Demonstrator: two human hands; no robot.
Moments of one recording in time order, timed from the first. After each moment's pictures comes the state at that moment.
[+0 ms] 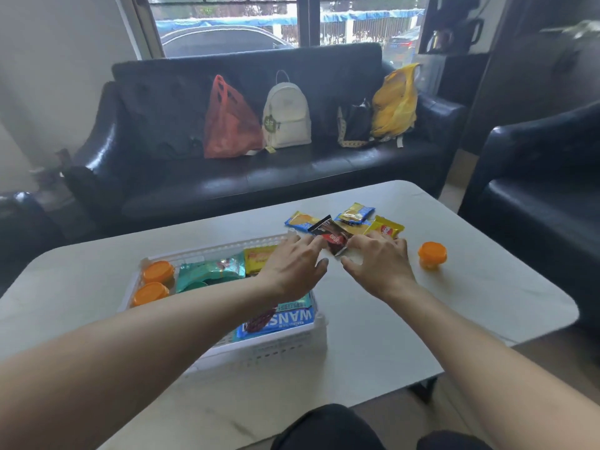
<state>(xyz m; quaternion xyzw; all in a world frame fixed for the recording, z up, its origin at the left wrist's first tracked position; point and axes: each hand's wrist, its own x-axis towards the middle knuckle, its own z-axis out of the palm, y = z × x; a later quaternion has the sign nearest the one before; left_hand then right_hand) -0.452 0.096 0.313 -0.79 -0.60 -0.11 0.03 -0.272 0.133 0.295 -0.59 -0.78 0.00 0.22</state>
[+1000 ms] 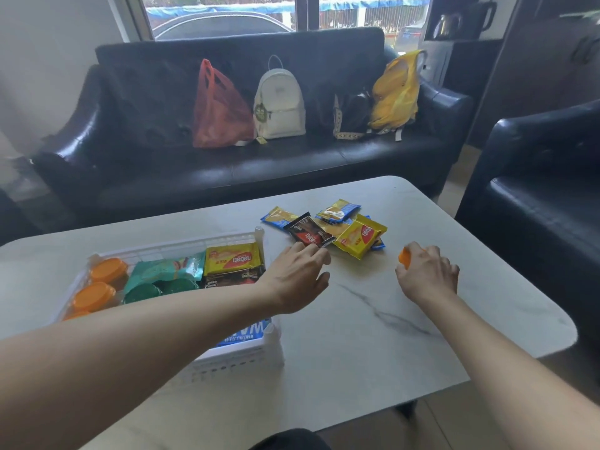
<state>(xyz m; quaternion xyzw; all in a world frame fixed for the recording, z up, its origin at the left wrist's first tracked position) -0.384 0.135 0.281 -0.81 -0.58 -0.09 0.01 -0.143 0.211 0.238 -0.75 -0.66 0.05 0.10</state>
